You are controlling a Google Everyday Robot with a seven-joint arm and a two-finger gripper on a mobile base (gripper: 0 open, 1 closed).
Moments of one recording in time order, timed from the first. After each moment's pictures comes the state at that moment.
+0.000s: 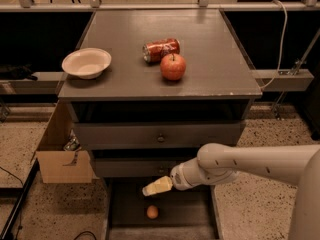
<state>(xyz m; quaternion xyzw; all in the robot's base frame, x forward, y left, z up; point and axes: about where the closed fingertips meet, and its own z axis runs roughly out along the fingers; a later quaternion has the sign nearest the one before) 0.490 -0.008 0.479 -0.24 0.91 0.31 0.14</state>
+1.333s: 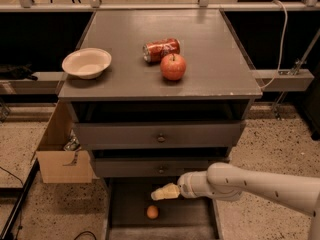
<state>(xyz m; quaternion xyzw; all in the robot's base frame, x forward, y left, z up) 0.515 -0.034 0.415 -0.25 0.88 0.32 0.24</state>
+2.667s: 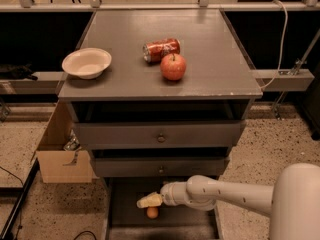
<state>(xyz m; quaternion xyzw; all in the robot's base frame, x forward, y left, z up) 0.529 0.032 0.315 -0.28 0.86 0.34 0.27</state>
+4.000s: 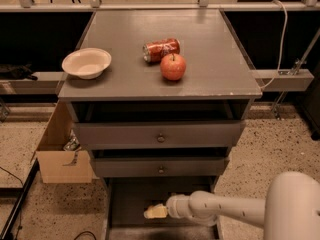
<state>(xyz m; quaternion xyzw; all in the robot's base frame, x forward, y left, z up) 0.511 0.005 0.232 -0.26 0.88 0.30 0.26</state>
